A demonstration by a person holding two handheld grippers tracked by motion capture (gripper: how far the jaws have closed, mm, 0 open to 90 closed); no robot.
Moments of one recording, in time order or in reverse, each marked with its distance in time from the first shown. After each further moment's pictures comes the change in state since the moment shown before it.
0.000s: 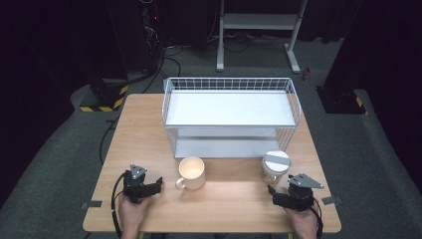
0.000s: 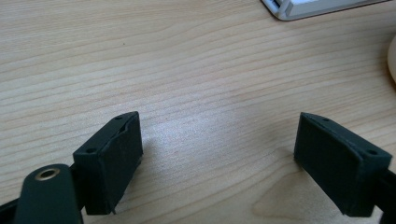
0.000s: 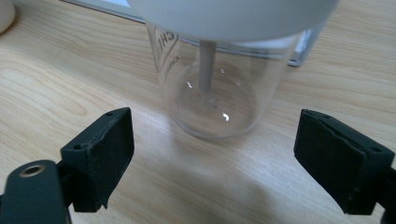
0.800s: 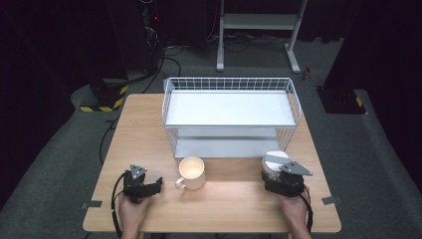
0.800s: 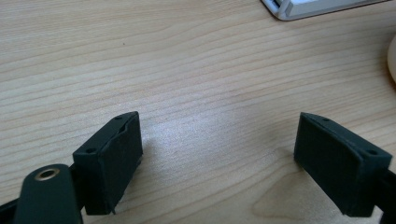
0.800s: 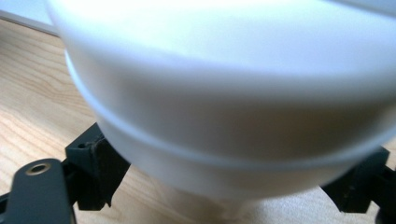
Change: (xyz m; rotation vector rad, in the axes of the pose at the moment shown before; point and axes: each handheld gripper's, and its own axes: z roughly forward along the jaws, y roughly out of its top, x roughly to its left) left arm 0.000 0.000 0.000 0.001 -0.001 0.000; right arm 0.004 0.027 0.030 -0.038 -0.058 0.000
